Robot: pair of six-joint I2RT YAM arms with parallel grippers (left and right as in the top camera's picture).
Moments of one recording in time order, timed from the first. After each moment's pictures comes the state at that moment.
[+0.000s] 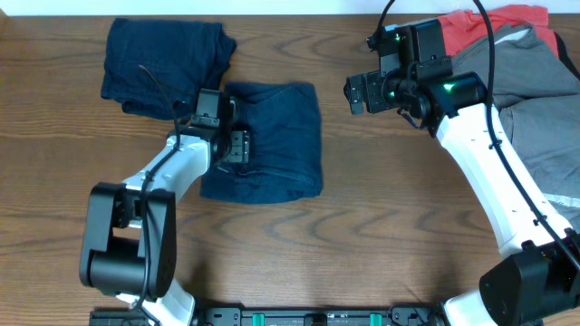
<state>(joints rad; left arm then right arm) -0.17 1.79 1.02 -0.40 -0.05 -0.12 0.30 1.68 1.53 -0.74 -0.12 0.07</state>
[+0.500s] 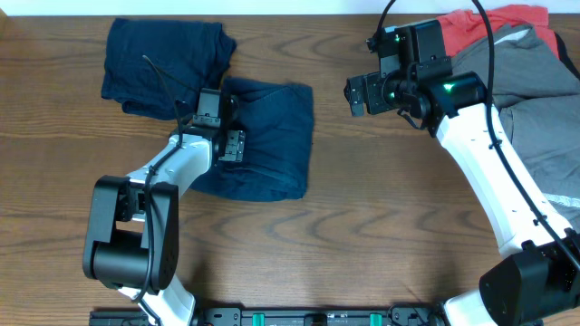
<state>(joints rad) -0.17 1.83 1.02 -0.33 -0.19 -0.01 0.30 1.68 1.53 -0.76 -0.12 0.07</state>
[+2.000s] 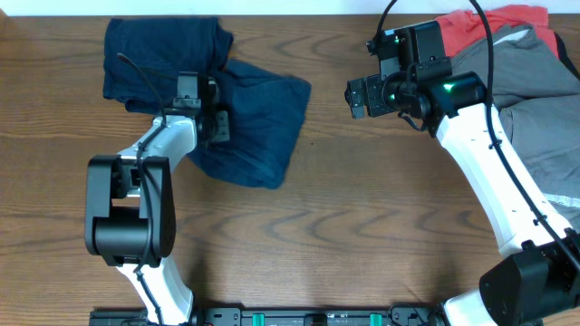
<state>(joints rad) -0.06 1.98 1.17 -0.40 0.09 -0.13 0.30 1.68 1.53 -0.78 -0.12 0.07</state>
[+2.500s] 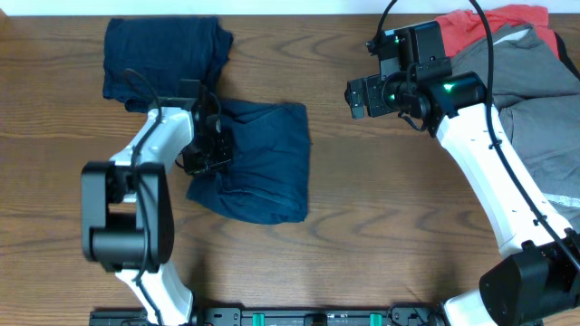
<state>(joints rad) -0.06 1.89 1.24 -0.91 0.24 -0.29 0.30 1.68 1.53 -0.78 -0.12 0.07</state>
